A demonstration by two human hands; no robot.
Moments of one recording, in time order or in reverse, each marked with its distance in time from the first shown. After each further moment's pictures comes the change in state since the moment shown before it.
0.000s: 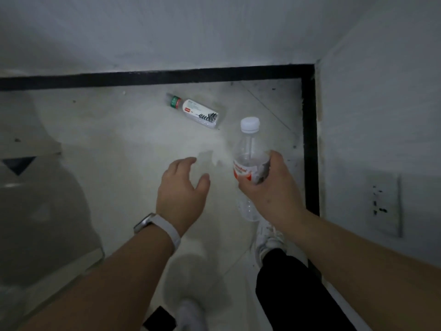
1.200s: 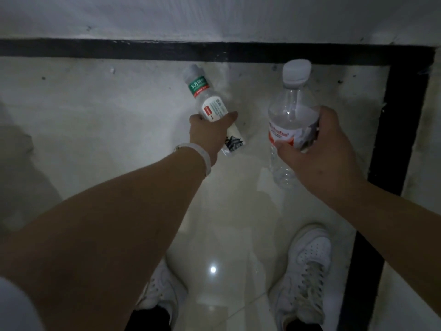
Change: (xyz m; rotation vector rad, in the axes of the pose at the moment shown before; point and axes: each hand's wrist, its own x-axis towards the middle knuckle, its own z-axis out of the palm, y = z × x) left_hand 0.263 -0.048 0.123 -0.716 -0.058 -0.723; right_hand 0.211 0.019 0.046 -0.051 -0.043 -0.124
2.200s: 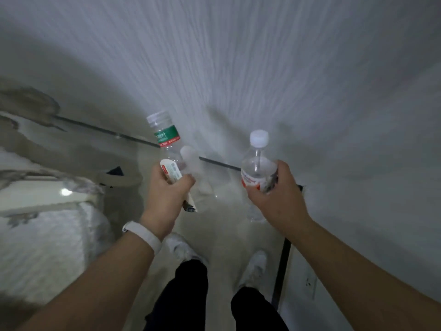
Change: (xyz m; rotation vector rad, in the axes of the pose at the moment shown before) left_hand -0.508 0.249 -0.295 -0.258 0.122 0.501; right_hand -0.238 -0.441 -0.213 -0.027 -0.098 -0.215
